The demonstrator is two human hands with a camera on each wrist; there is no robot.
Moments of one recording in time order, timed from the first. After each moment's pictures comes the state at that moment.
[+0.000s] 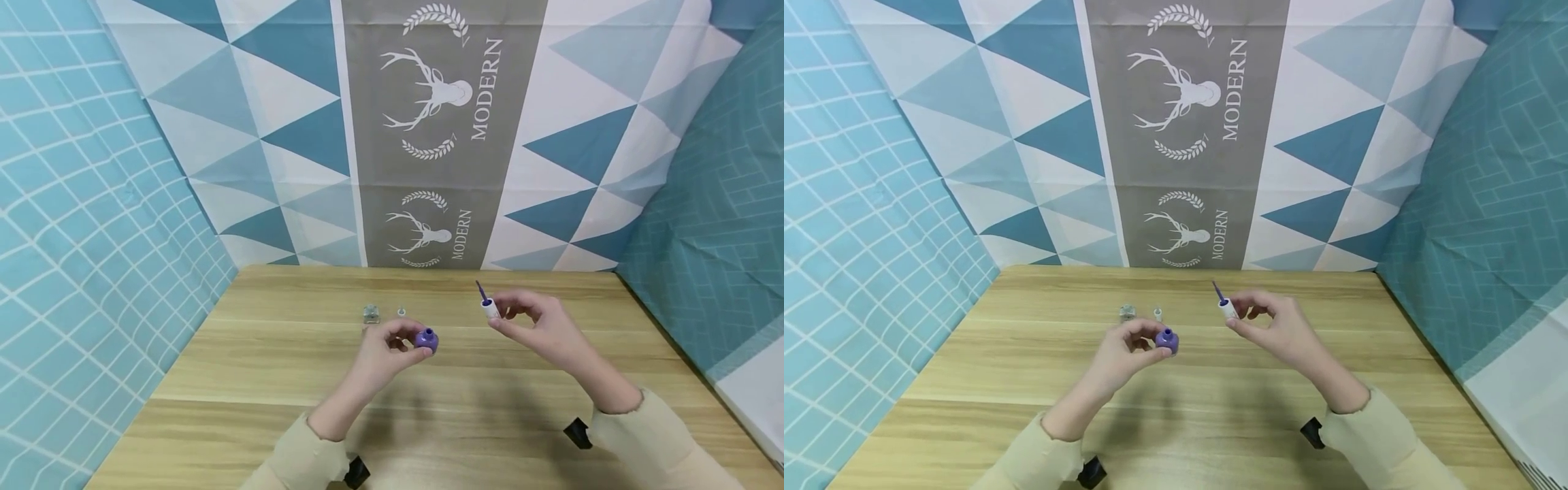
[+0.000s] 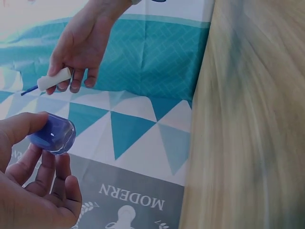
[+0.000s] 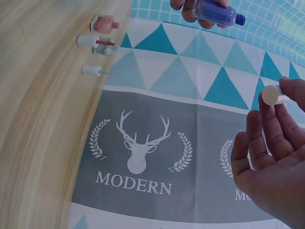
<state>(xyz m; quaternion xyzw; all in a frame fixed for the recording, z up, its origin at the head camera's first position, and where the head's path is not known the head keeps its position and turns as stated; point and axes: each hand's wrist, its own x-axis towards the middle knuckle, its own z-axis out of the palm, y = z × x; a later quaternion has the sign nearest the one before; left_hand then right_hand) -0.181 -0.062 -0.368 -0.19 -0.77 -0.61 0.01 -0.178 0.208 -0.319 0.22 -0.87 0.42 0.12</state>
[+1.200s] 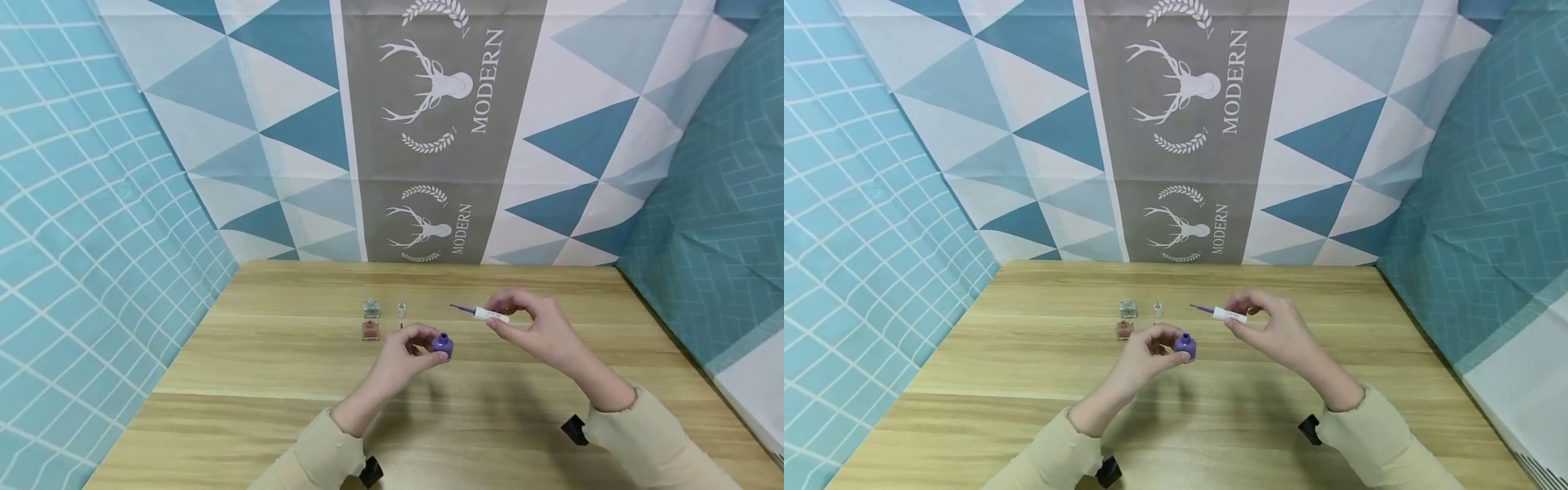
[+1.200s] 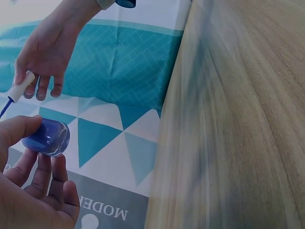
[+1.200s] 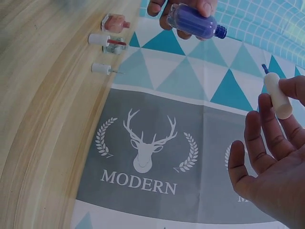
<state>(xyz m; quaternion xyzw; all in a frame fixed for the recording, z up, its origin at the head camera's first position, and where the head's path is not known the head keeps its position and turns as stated) -0.187 -0.040 -0.397 -0.19 -0.77 -0.60 -0.03 -0.177 0.204 -0.329 0.25 -0.87 0.38 0.17</state>
